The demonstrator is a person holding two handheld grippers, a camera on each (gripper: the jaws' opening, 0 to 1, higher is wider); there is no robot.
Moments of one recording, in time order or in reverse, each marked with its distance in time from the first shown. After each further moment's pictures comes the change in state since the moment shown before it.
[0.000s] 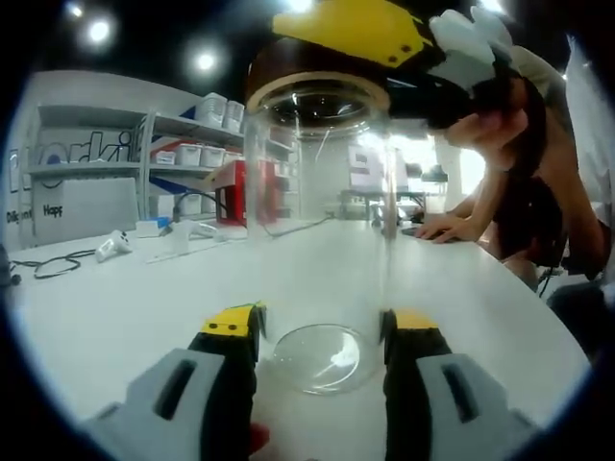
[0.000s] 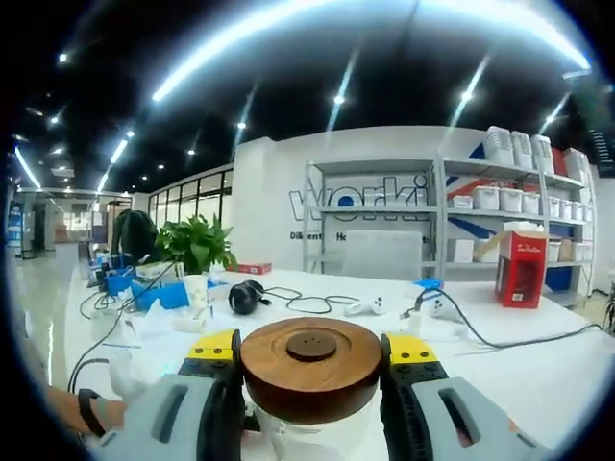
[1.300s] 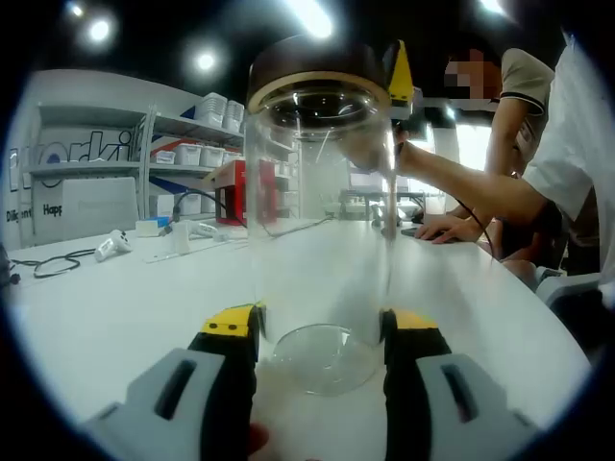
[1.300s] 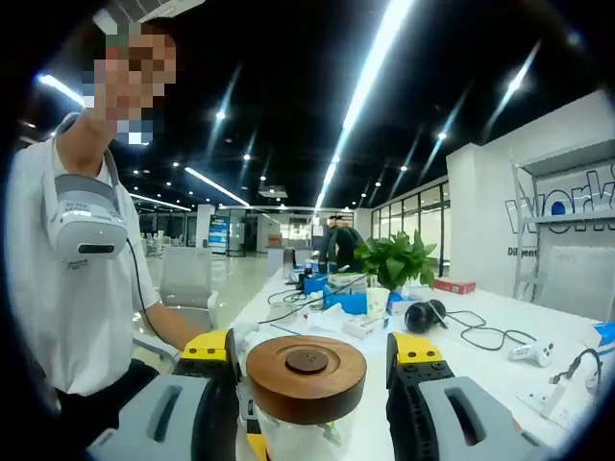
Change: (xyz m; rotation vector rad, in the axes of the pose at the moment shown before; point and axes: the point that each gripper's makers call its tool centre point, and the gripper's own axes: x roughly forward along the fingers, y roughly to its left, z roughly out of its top) left arm 0.000 -0.001 0.000 -0.004 -0.001 -0.002; right arm -0.006 0.006 0.023 0.021 -0.132 1.051
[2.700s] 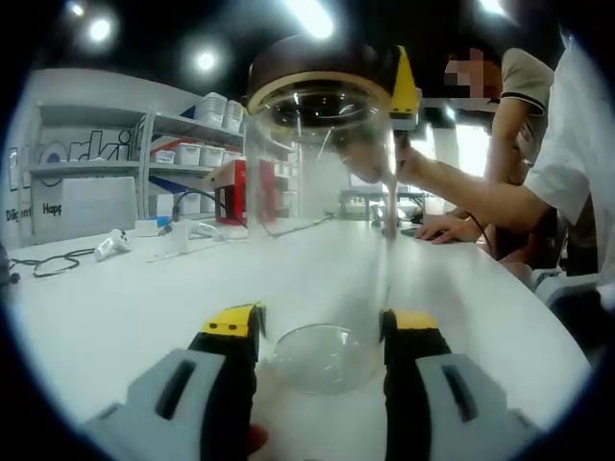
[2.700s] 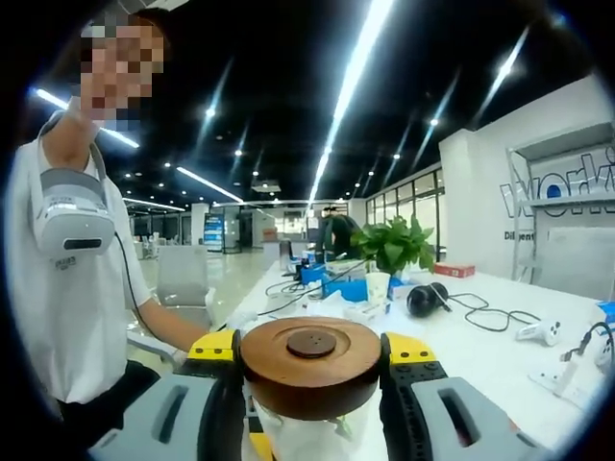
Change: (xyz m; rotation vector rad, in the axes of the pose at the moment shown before) left arm 0.000 0.002 -0.001 -0.003 0.000 -0.003; right arm 0.013 0.006 -0.022 0.047 0.034 -0.040
